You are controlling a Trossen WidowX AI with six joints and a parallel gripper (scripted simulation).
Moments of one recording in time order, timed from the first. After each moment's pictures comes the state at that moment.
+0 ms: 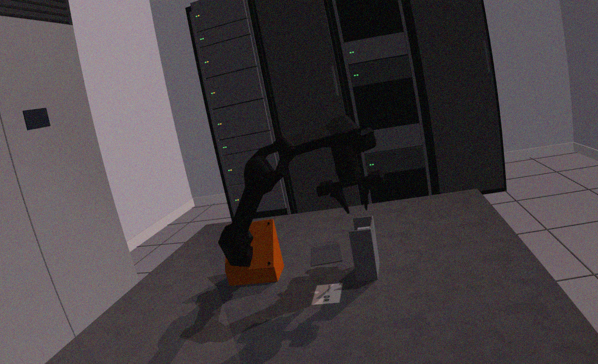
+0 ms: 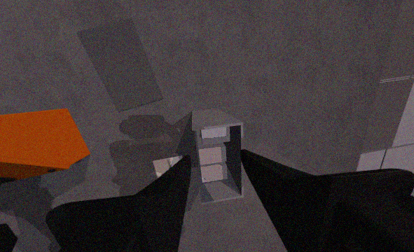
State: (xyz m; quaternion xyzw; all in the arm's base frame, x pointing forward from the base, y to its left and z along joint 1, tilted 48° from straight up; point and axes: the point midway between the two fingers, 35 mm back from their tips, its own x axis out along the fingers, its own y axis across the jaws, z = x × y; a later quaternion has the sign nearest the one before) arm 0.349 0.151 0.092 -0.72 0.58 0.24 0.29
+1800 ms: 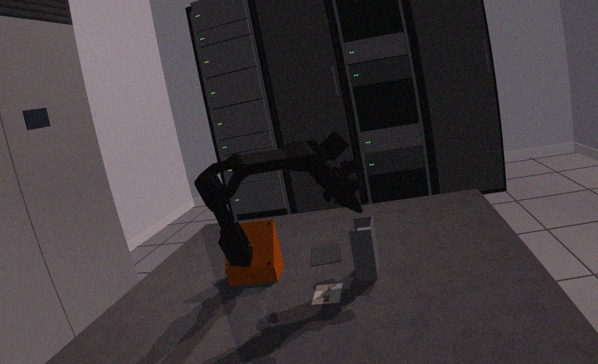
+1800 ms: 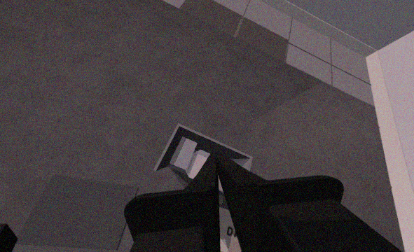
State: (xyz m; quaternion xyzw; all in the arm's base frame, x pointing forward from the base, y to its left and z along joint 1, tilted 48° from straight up) arm 0.349 0.131 0.113 -0.55 0.42 -0.02 0.72
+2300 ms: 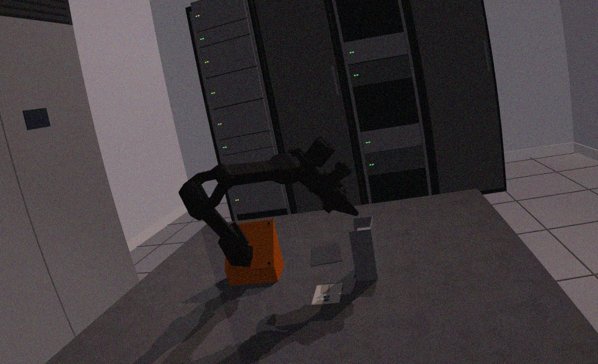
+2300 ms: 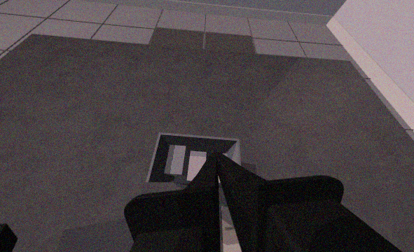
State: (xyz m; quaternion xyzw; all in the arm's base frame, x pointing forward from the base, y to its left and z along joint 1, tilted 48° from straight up) arm 0.337 0.116 0.124 -0.44 0.34 -0.09 0.83
